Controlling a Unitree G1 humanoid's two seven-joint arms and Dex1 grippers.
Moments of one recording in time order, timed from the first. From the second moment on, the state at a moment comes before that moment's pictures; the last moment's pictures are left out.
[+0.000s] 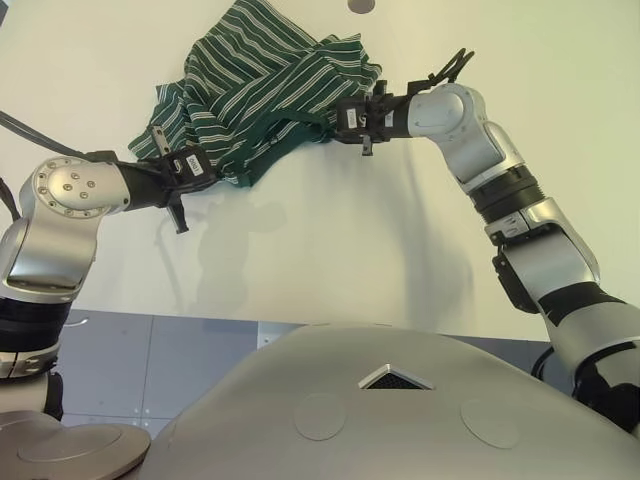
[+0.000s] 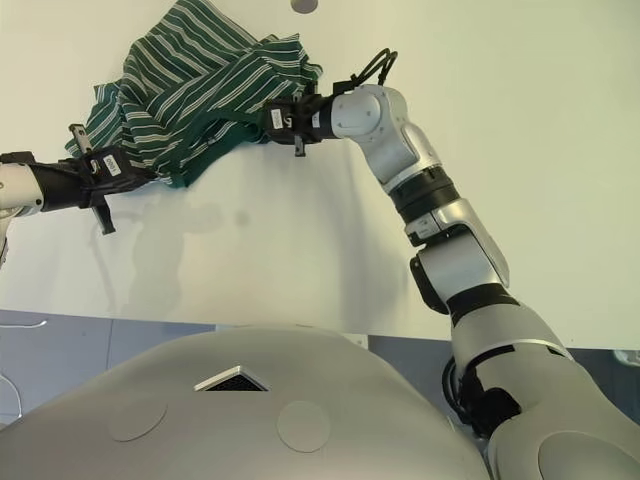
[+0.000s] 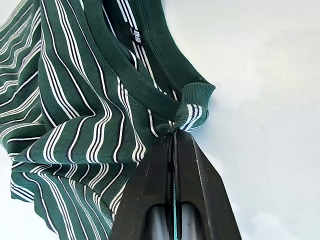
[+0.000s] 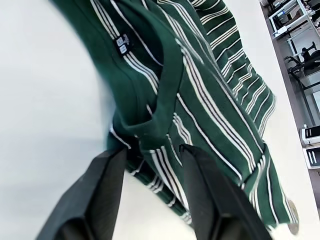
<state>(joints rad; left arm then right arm) 0.06 0.97 -0.10 -0.40 0.01 0.44 -0.96 -0.63 -0.27 0.51 0.50 -0.36 -0.08 0.85</state>
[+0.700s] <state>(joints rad) -0.53 0.75 -0.04 0.14 0.06 0.30 -0.64 -0.92 -0.28 0.12 0.58 -0.11 0.21 0.72</state>
